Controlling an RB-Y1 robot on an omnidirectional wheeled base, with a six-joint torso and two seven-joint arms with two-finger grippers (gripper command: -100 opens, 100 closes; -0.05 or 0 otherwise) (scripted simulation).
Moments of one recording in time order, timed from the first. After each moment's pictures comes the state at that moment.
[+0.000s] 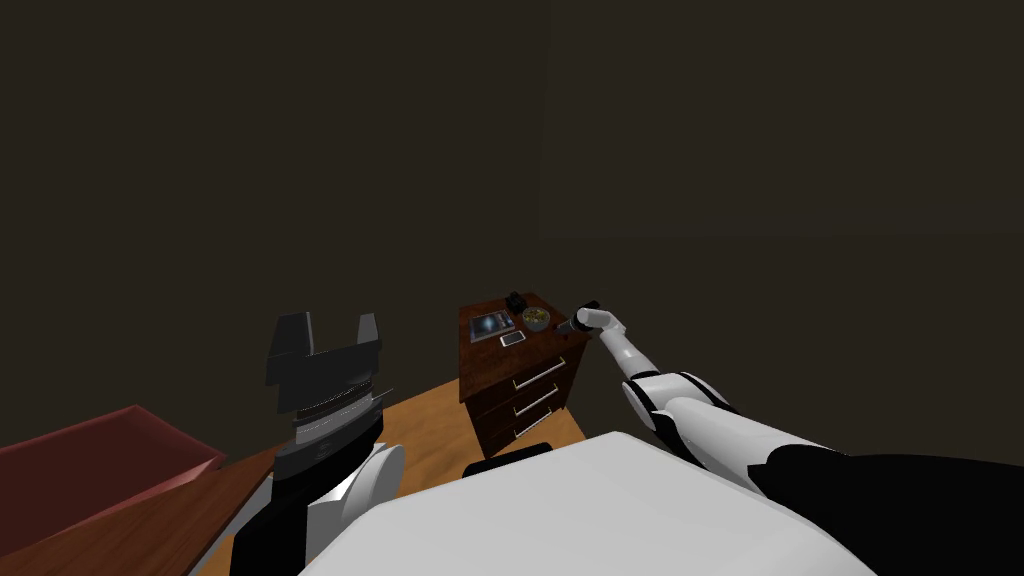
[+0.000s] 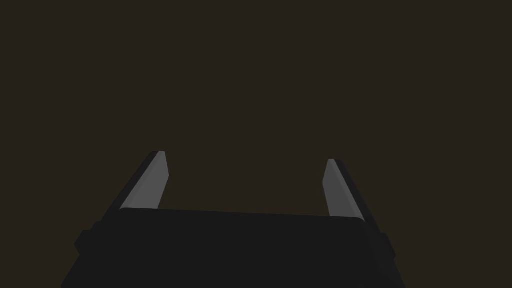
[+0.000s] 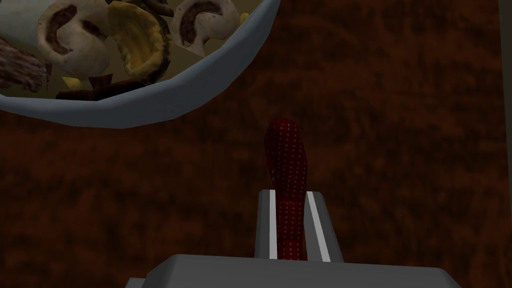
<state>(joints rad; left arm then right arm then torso) 0.50 -0.02 -0.02 -2.37 0.11 -0.61 -0.09 -0.50 -0.54 -0.13 -1.15 -0.67 1.12 -1.08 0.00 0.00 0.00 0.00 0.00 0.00</state>
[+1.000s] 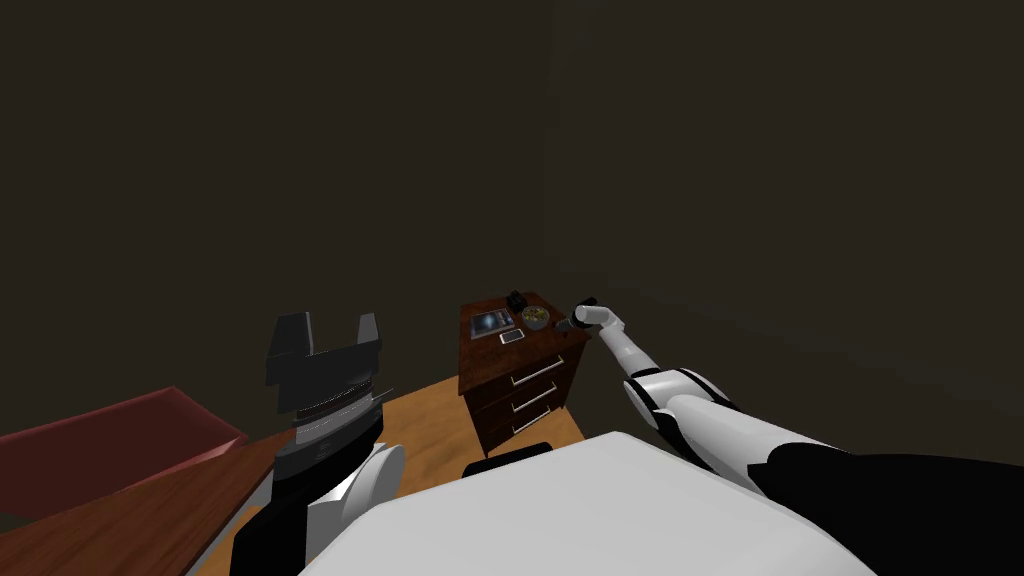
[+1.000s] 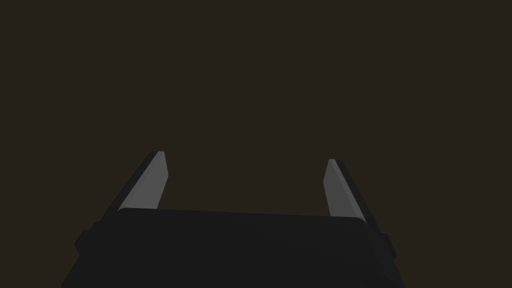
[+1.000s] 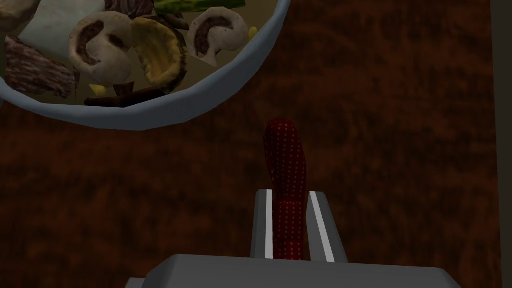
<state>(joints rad) 0.50 -0.02 -0.02 -2.37 0.11 -0.61 -0.09 -0.51 -0.57 -0.09 -1.20 -0.66 1.14 -1.18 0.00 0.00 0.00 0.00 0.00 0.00</state>
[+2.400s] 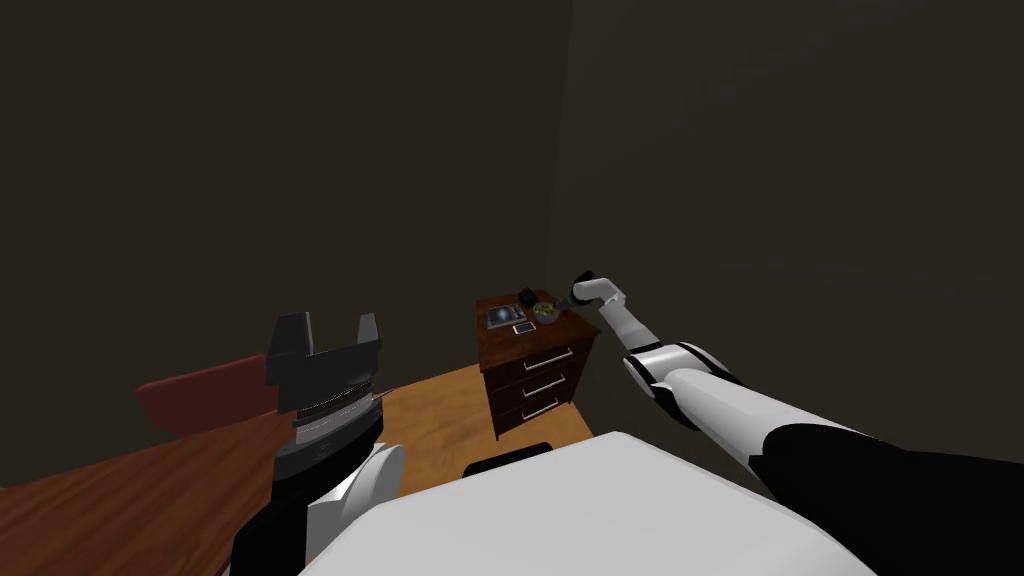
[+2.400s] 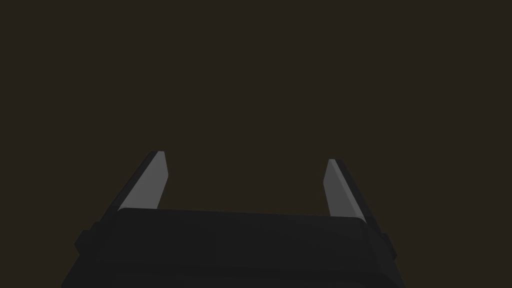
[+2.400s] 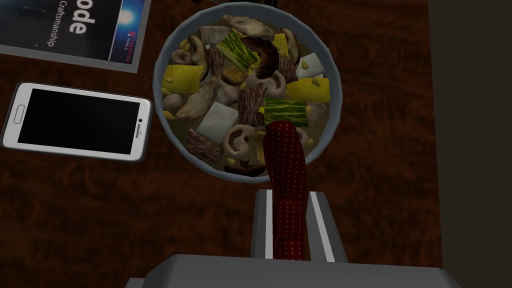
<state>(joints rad) 0.50 -0.02 -0.02 -2.37 0.11 -0.61 -0.09 -0.68 -0.69 -0.01 -1.35 -0.59 1.31 -1.40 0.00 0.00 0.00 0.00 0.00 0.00</state>
